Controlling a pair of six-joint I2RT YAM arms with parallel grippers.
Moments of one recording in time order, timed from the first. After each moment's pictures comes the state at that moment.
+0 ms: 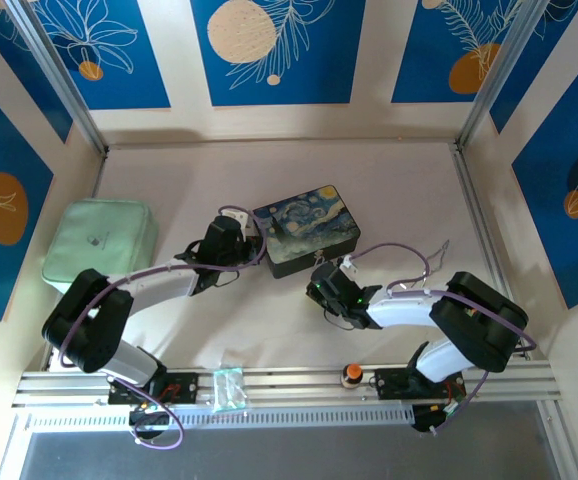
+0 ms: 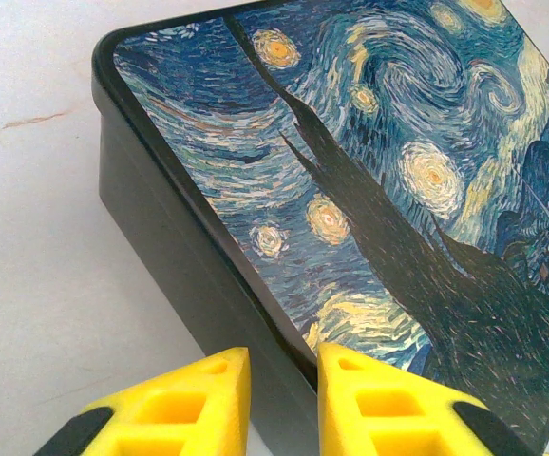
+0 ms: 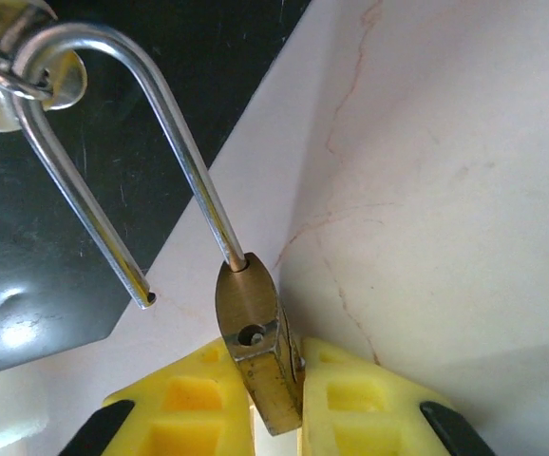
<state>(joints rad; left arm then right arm) -0.60 1.49 0.70 0.15 0.03 -0.52 0.87 1.46 0.46 0.14 0.25 1.37</state>
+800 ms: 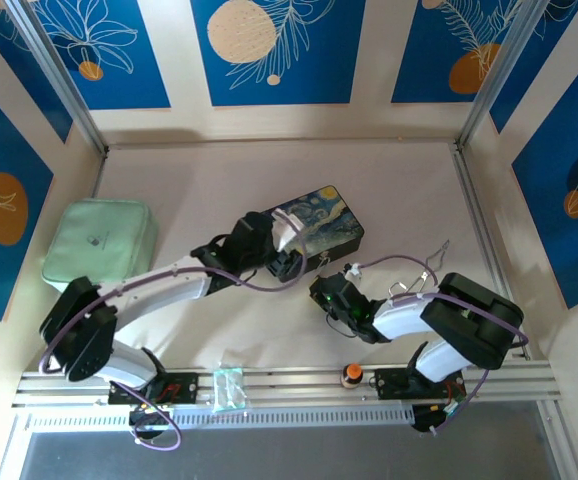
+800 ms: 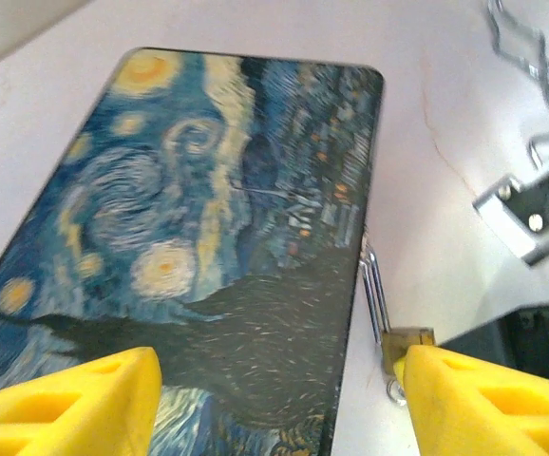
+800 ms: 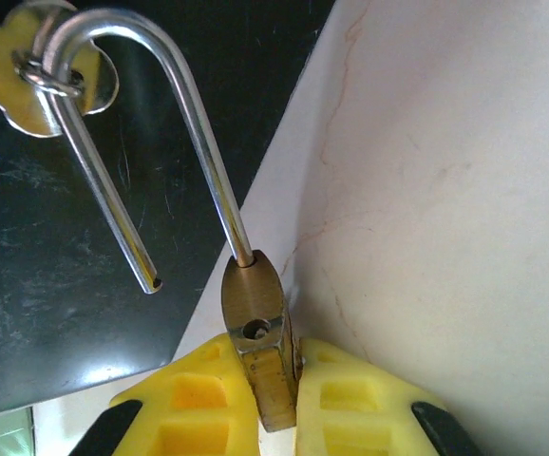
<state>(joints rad) -0.84 1.48 0.95 -0.08 -0.02 0.12 0.90 1.50 0.30 0.51 0.30 1.44</state>
